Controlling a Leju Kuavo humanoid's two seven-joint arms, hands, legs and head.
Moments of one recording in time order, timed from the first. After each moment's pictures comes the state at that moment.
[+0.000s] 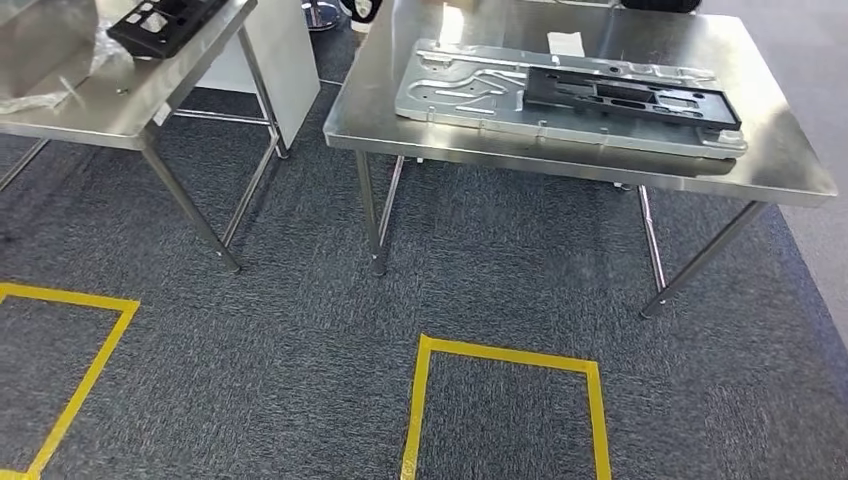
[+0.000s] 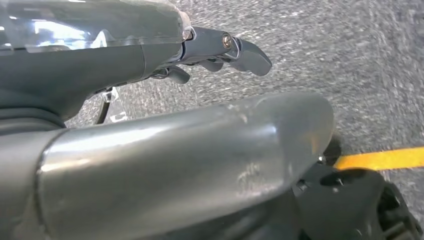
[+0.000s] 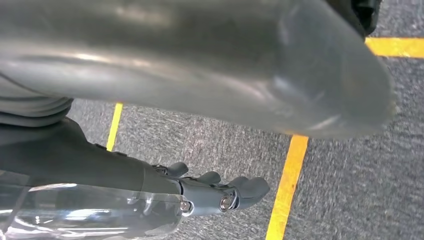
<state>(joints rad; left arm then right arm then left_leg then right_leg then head) -0.07 -0.01 -1.55 -0.12 1.13 0.21 -0.39 -0.02 0.08 0.14 -0.17 -0.07 -0.22 -0.17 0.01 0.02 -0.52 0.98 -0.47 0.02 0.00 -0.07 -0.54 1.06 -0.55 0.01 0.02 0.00</state>
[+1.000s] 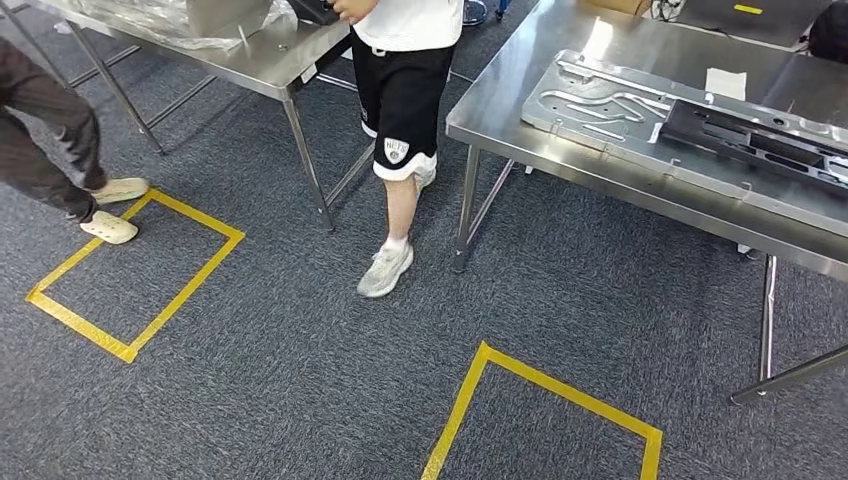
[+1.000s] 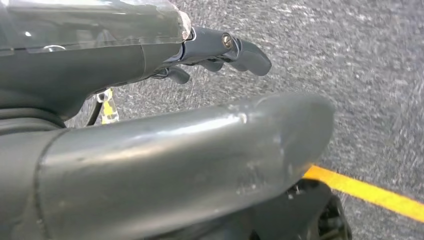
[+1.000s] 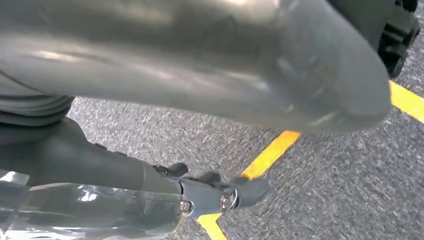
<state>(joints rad) -0.06 -0.01 -1.47 -0.12 1.24 0.23 -0.50 -0.01 0.07 0.22 -0.16 0.00 -0.17 -0.17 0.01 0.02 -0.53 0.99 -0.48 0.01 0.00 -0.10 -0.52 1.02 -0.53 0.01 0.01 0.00</state>
